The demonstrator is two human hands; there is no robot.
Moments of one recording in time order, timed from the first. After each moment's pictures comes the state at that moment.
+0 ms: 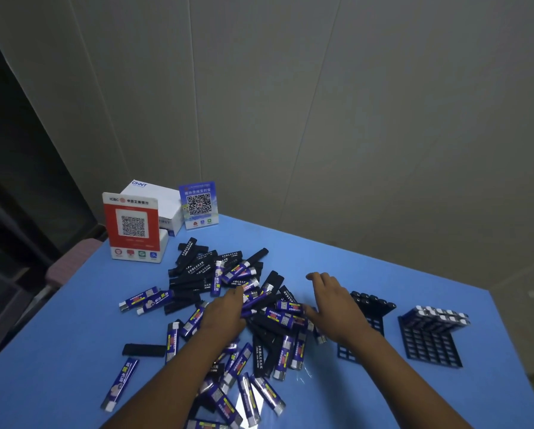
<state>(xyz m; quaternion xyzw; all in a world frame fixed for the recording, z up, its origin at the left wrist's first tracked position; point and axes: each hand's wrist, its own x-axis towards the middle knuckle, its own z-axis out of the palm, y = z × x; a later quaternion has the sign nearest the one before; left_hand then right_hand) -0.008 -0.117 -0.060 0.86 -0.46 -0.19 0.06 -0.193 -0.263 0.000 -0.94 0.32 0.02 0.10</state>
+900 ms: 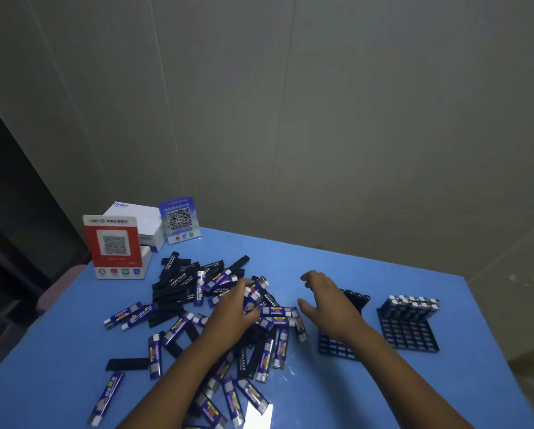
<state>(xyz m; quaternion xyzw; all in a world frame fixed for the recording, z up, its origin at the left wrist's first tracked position) -0.056 -0.130 -0.011 0.79 -0.45 -0.25 0.34 -0.239 -0.270 0.022 -0.91 0.34 -0.07 0.23</state>
